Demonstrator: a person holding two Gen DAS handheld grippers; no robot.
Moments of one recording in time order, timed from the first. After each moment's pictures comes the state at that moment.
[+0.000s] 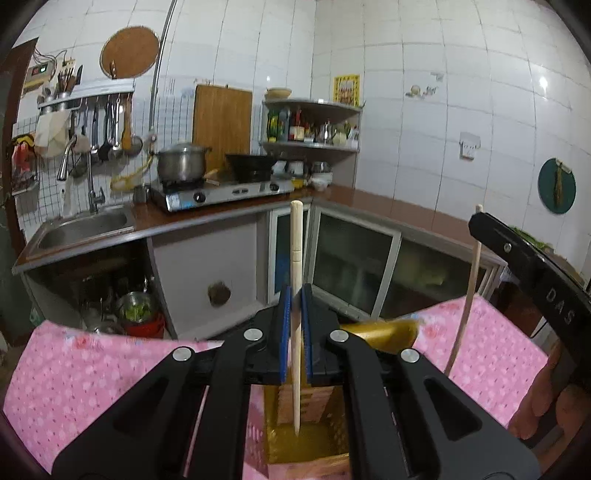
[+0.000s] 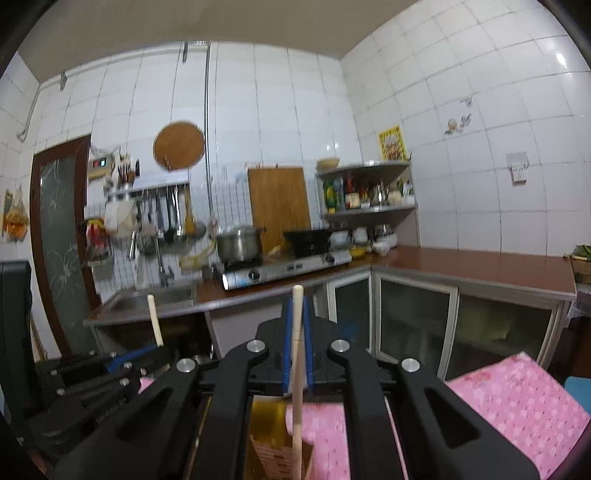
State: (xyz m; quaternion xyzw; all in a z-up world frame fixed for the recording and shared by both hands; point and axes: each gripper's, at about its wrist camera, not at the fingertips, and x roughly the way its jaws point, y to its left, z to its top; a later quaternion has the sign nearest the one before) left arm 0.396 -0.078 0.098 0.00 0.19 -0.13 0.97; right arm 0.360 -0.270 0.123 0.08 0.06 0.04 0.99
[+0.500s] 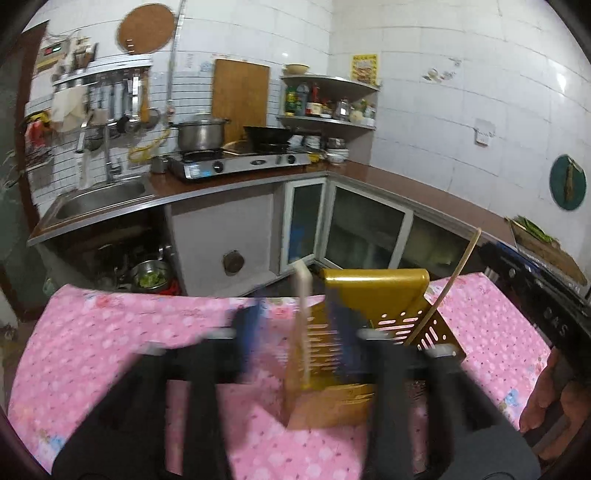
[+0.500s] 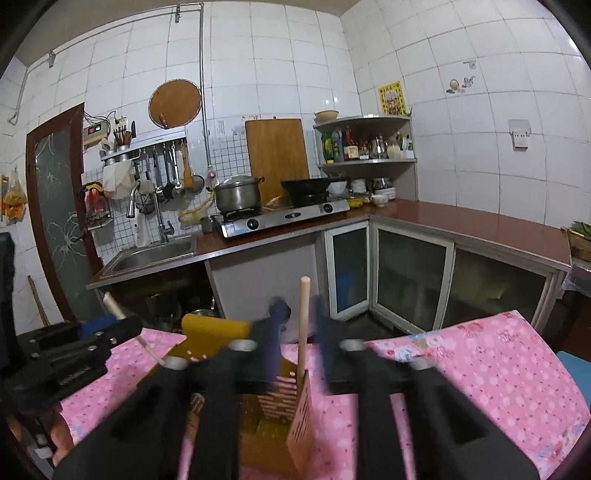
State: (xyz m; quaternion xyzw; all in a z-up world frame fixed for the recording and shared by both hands) left arm 0.357 -0.043 0.097 -0.02 0.24 -0.10 0.97; right arm 0.341 -0.283 0.103 0.08 0.15 0.04 0.98
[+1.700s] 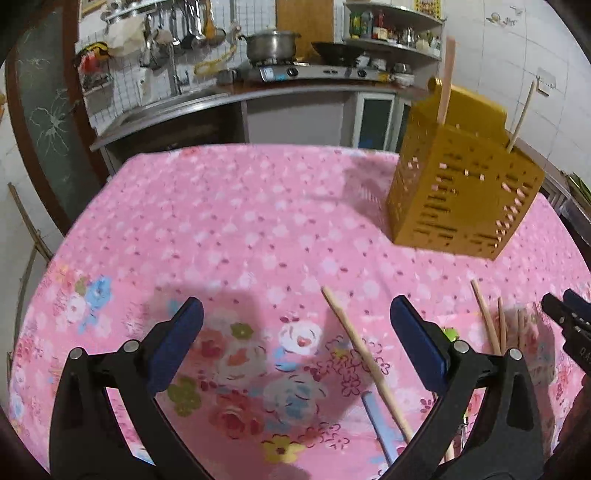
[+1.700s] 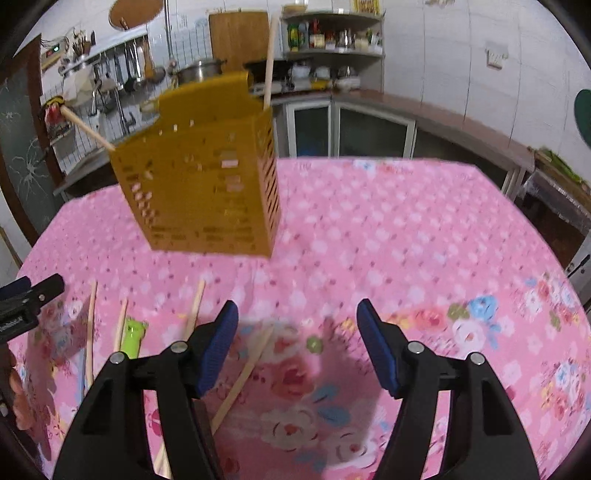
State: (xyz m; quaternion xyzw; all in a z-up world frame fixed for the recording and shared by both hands) left arm 0.275 0.017 -0.017 0.00 0.39 0.02 0.92; right arm 0.255 -0.263 -0.030 0.06 0.38 -0.03 0.92
